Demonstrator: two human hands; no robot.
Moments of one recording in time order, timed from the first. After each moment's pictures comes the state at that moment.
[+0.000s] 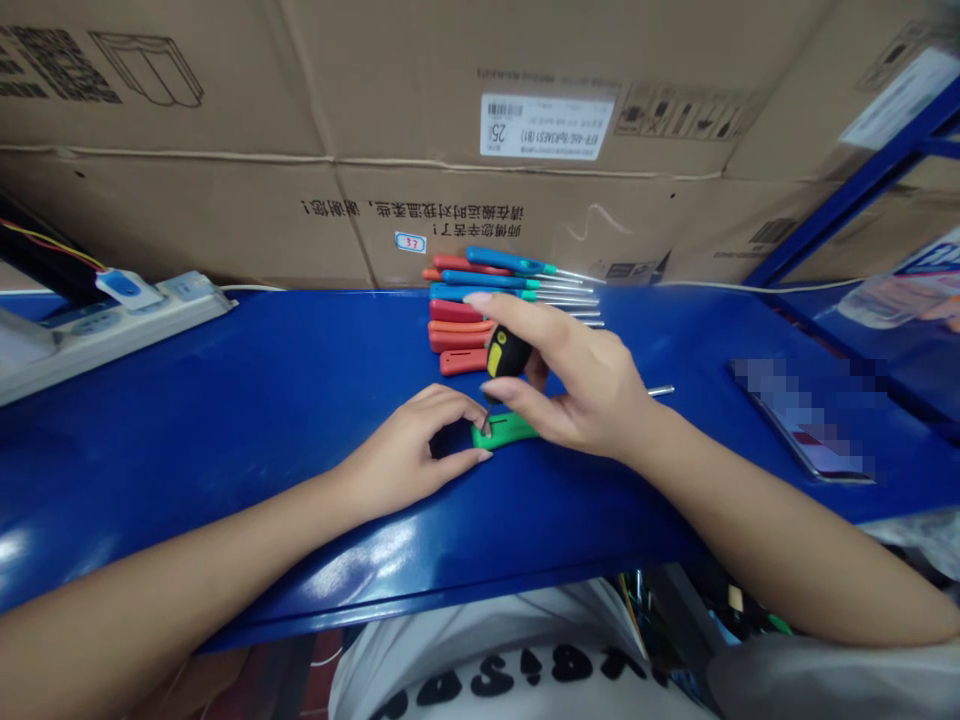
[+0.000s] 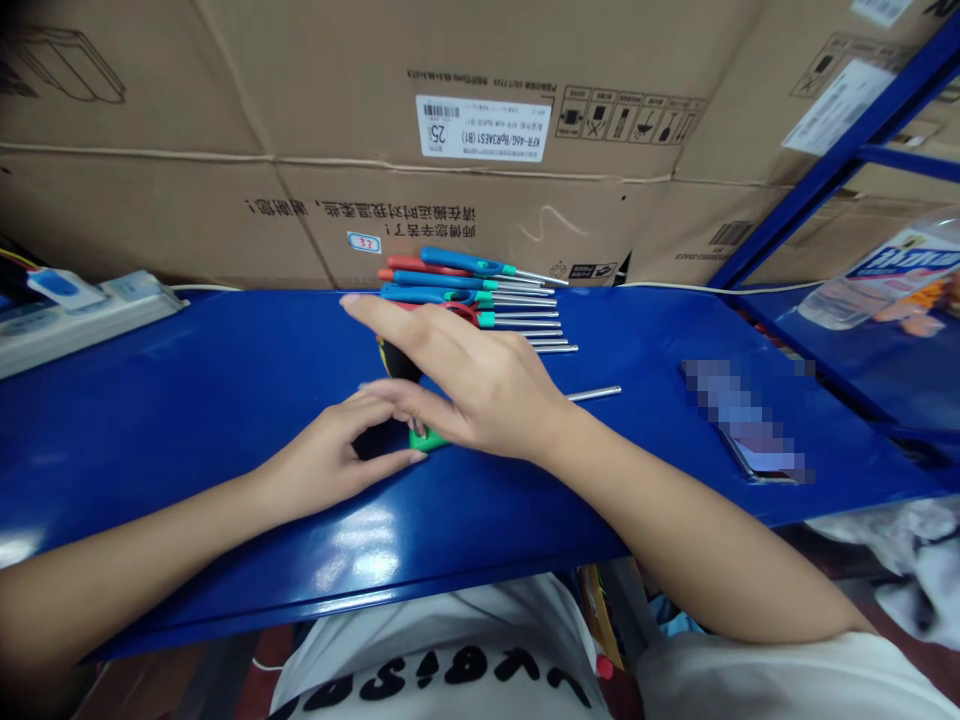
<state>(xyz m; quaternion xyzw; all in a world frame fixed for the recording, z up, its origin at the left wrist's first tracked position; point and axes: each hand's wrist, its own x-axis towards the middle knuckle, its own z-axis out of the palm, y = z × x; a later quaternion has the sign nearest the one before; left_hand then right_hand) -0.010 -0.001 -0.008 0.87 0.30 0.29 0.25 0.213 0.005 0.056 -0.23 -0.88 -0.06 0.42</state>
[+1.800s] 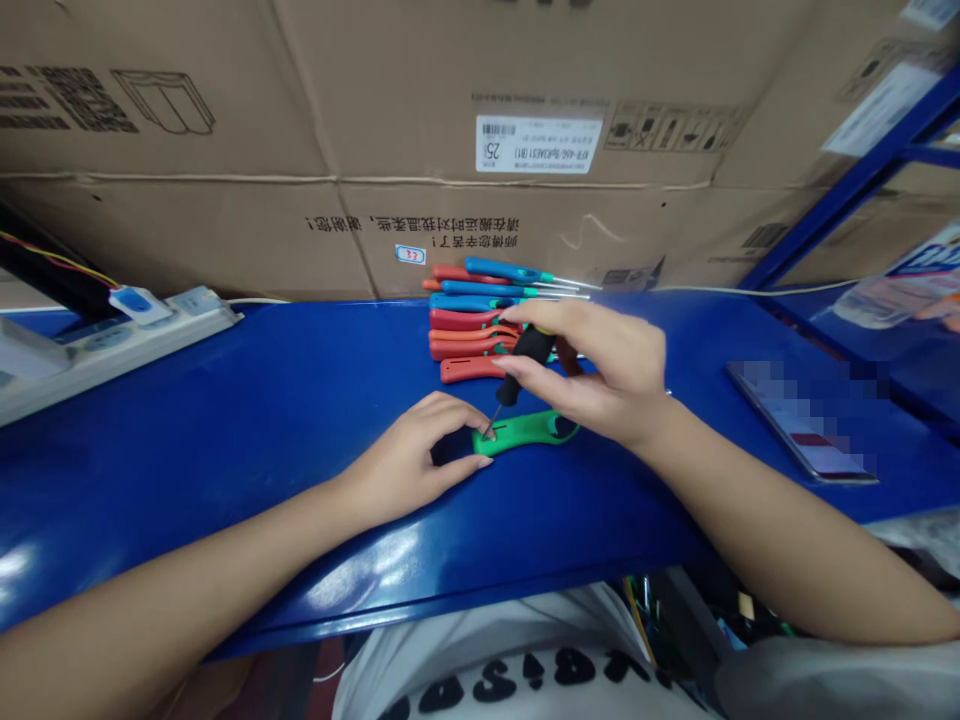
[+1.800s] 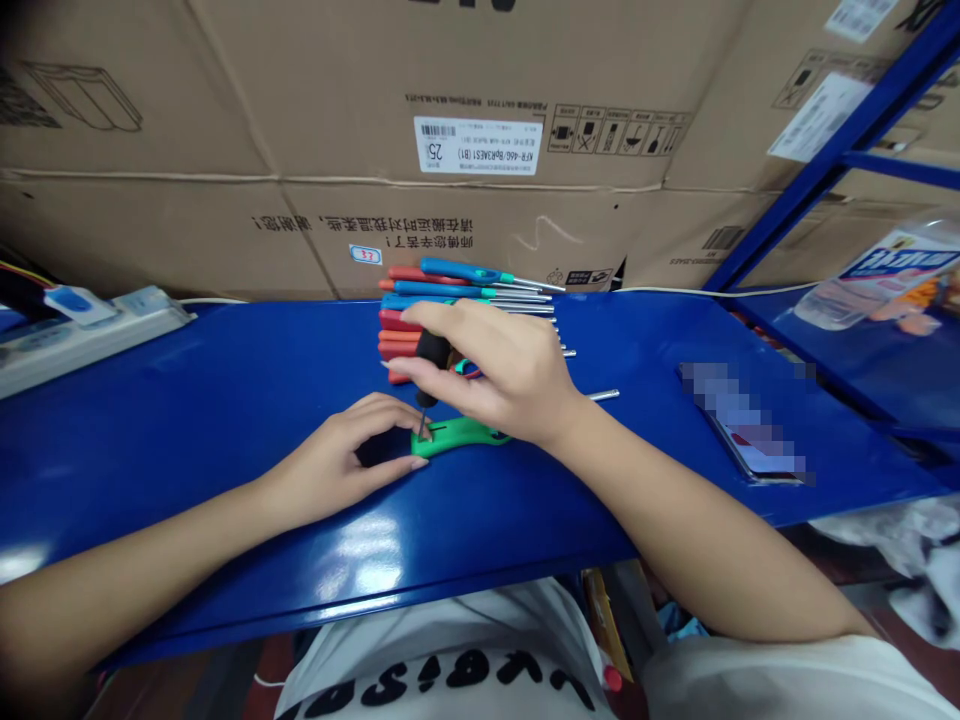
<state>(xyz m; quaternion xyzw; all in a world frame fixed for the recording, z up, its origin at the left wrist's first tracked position) -0.009 -0.002 -0.002 0.87 0.30 0.27 0.27 0.222 0.010 0.062 -0.25 -0.84 -0.10 0.47</state>
